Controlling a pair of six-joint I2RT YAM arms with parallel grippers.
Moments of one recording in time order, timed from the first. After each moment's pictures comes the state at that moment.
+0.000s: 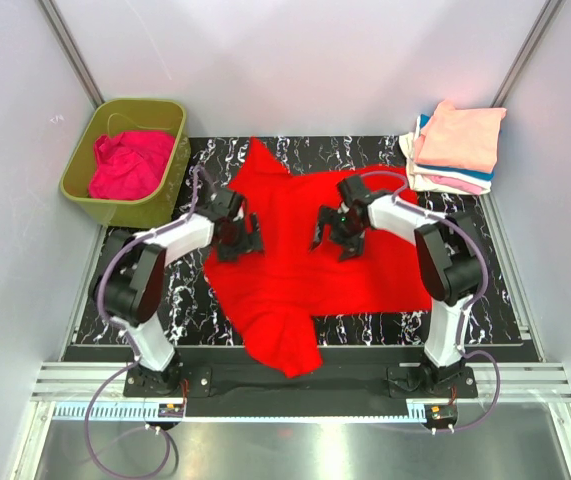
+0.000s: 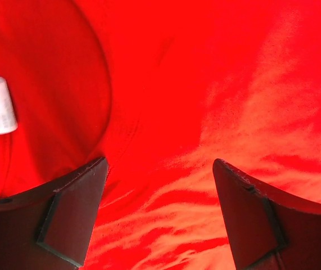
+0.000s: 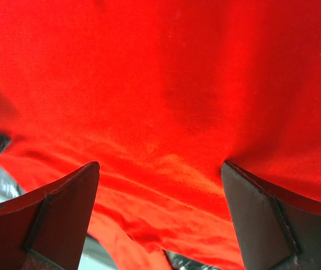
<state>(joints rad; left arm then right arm) -0.40 1.77 1.08 -0.42 0.11 -0.61 0.40 1.95 1.32 -0.57 -0.27 0.62</state>
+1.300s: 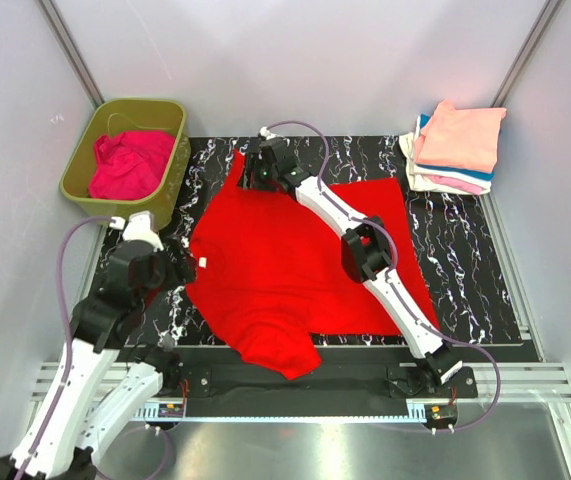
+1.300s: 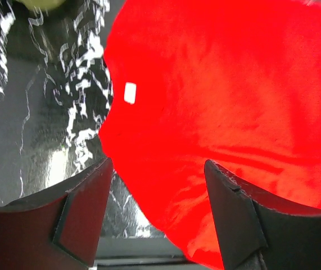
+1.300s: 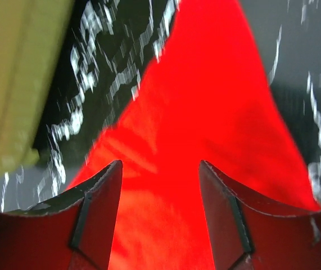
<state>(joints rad) -0.35 0.61 0.86 -0.87 -0.20 -0.48 0.63 2.80 2.68 -0.45 -0.14 0.57</state>
